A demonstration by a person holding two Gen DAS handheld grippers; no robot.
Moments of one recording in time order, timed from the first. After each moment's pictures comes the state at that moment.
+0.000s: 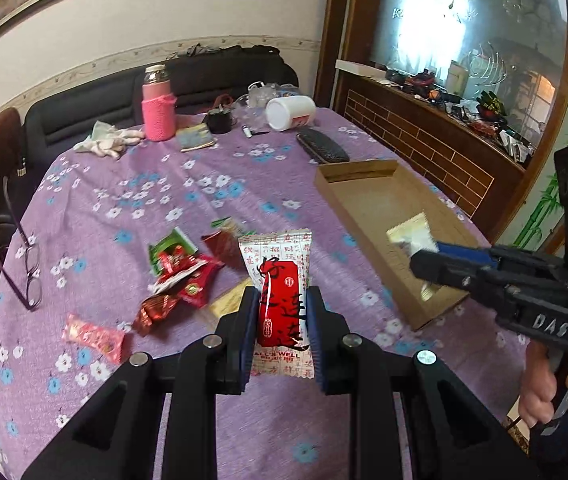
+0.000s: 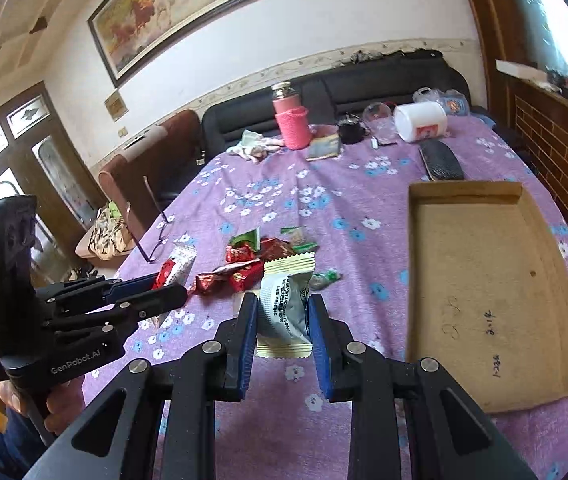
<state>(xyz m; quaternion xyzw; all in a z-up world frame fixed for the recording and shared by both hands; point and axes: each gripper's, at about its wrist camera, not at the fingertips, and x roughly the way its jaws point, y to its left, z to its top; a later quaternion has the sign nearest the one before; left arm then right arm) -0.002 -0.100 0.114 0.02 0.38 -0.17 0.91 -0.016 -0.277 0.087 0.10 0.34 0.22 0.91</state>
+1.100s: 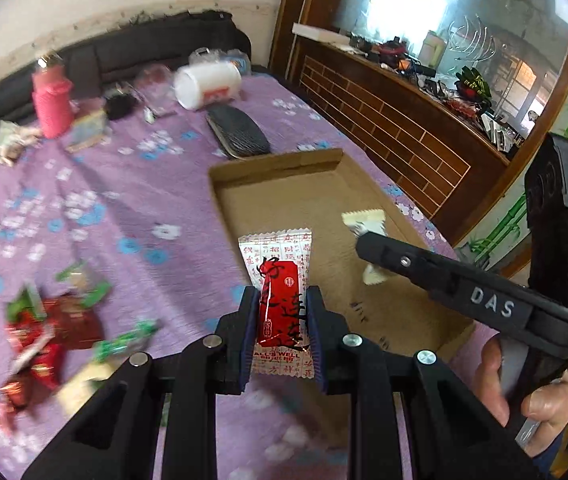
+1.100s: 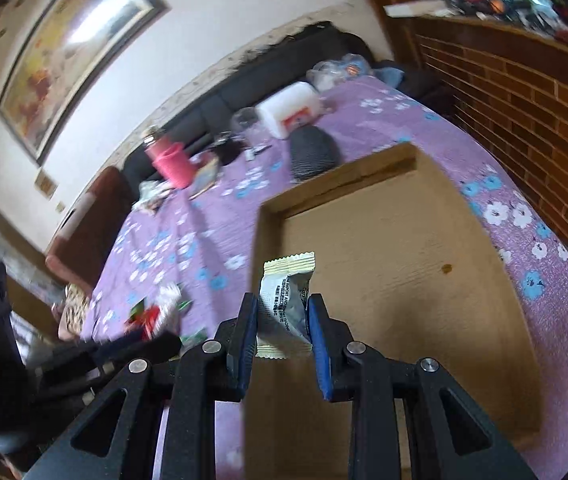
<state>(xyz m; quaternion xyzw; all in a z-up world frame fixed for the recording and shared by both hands) 0.103 -0.251 0.071 0.01 0.45 -0.24 0.86 0.076 -0.422 0.042 0.25 0.37 0.09 0.89</state>
